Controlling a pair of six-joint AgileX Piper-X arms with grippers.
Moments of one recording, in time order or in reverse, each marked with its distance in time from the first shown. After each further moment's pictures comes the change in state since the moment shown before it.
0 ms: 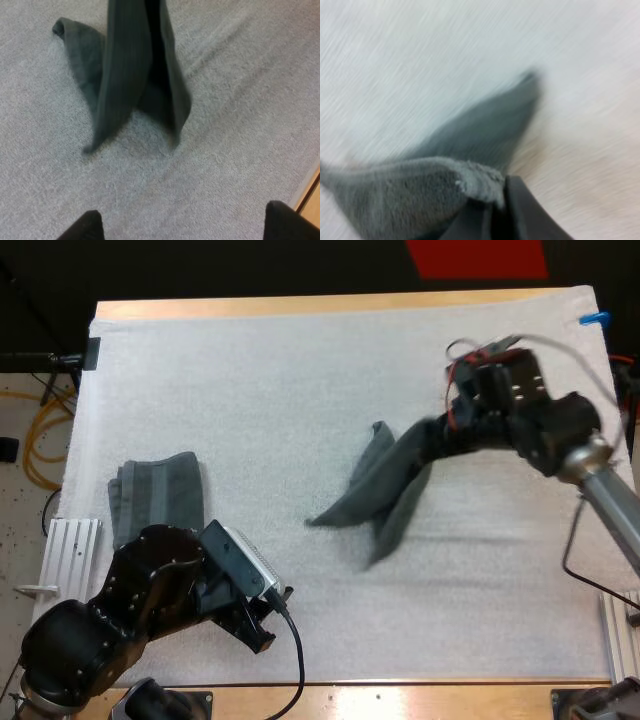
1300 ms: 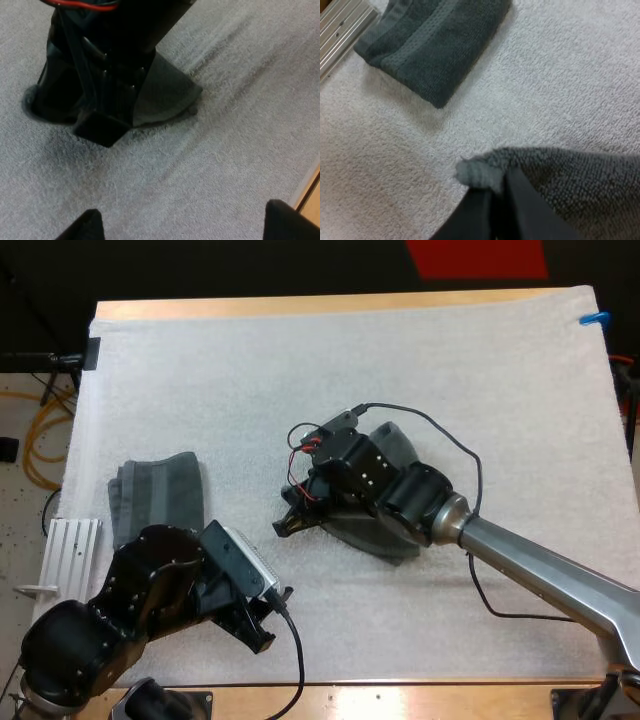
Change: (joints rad) left arm 0.000 0.000 0.000 0.000 0.000 0.000; right arm 0.481 0.186 -0.014 -0.274 0.005 0.366
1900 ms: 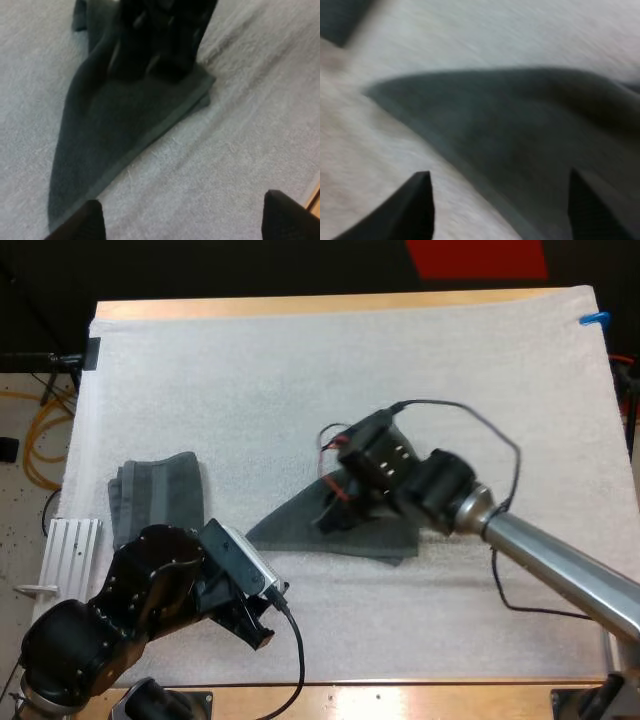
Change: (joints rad) left arm 0.000 0.000 0.000 0.000 -0.049 0.005; right arm -0.071 -0.056 -0.017 0.308 0.149 -0.045
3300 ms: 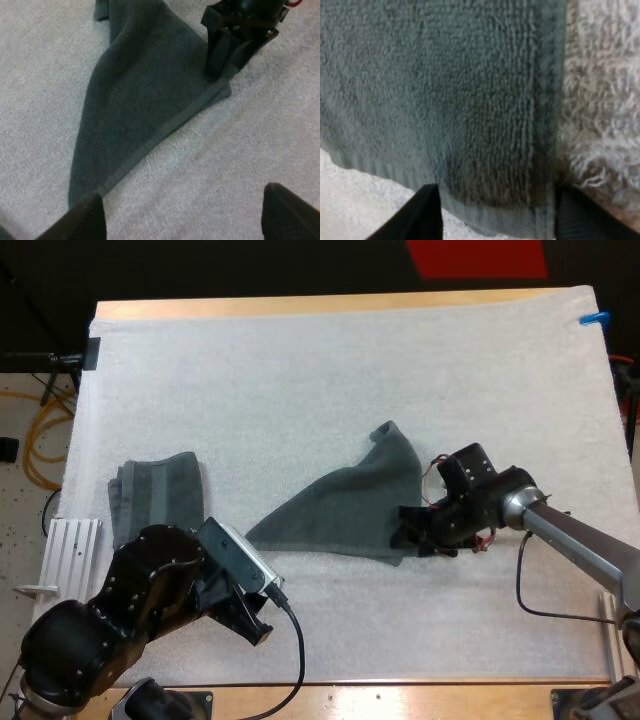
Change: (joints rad) left arm 0.000 0.000 0.000 0.000 -0.048 0.000; right arm -0.341 0.103 0.466 -0.273 -0.534 0.441
